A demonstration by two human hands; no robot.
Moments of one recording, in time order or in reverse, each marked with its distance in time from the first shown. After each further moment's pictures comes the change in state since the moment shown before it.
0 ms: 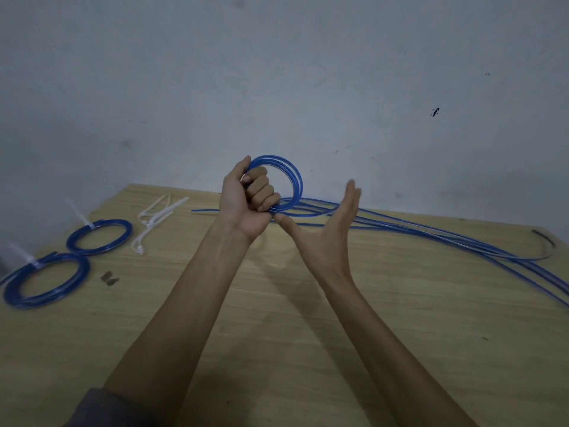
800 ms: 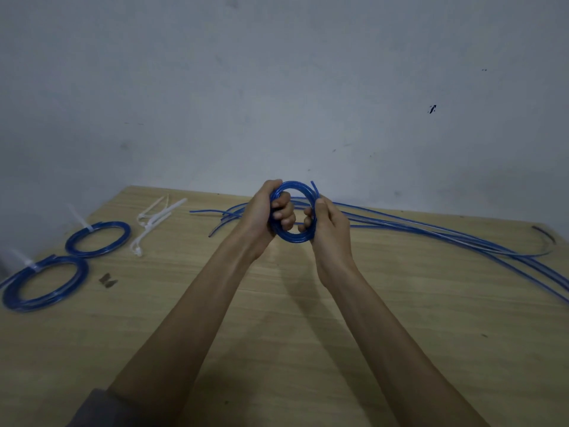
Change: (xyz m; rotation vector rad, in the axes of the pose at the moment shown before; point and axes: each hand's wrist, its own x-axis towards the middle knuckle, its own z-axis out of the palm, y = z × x) left_hand 0.002 -0.032 -0.007 0.653 0.054 -0.048; right_hand 0.016 0.000 -0.006 0.395 -0.032 0.262
